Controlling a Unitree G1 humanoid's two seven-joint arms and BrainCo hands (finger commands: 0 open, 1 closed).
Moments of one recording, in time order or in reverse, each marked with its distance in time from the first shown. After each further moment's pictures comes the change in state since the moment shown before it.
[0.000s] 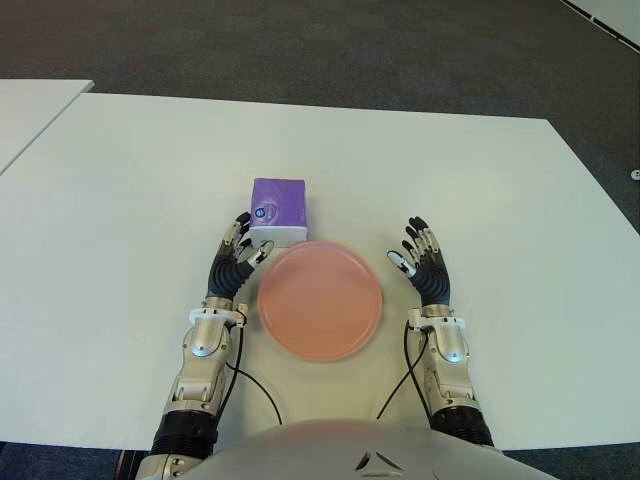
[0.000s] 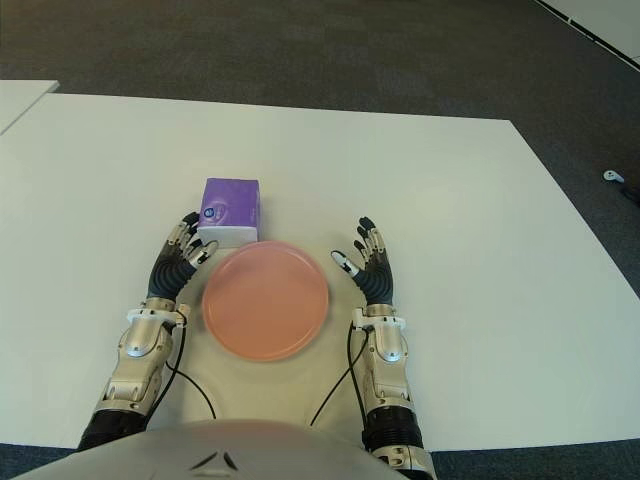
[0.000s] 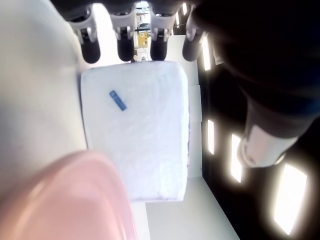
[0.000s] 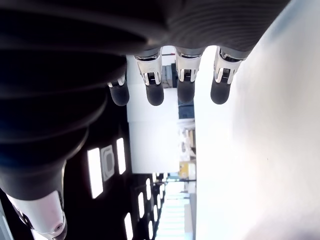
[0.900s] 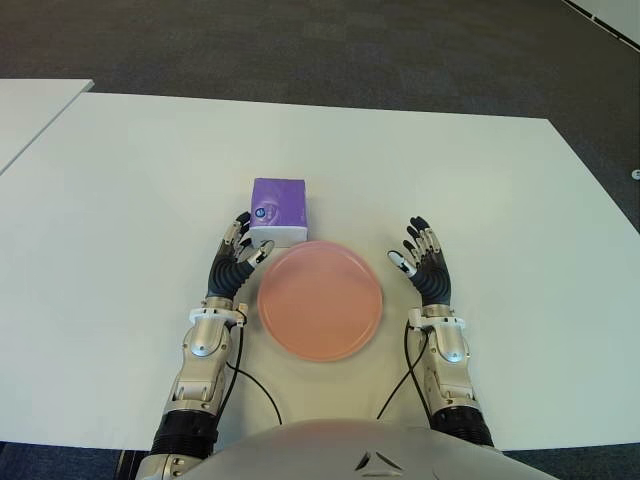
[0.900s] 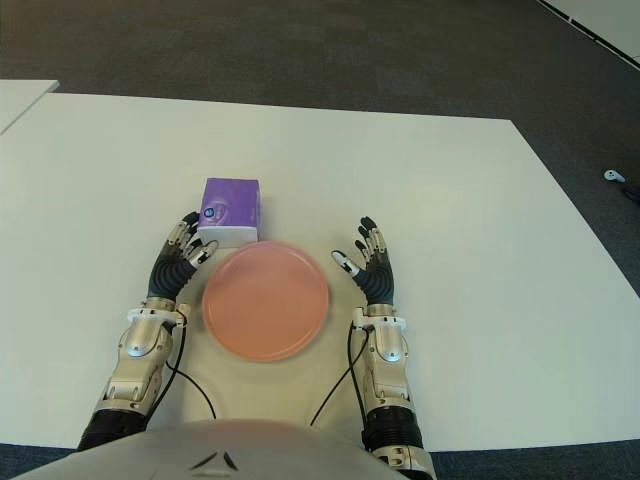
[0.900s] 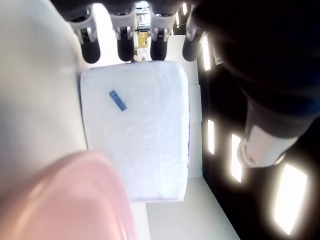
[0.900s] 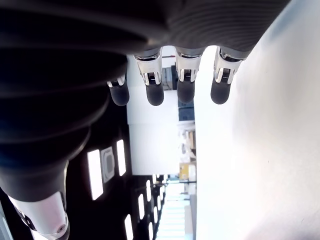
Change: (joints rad) left arm 0.000 0.000 -0.001 0.000 0.001 0.000 0.000; right arm 0.003 0.002 0.000 -0.006 0.000 0.001 -0.006
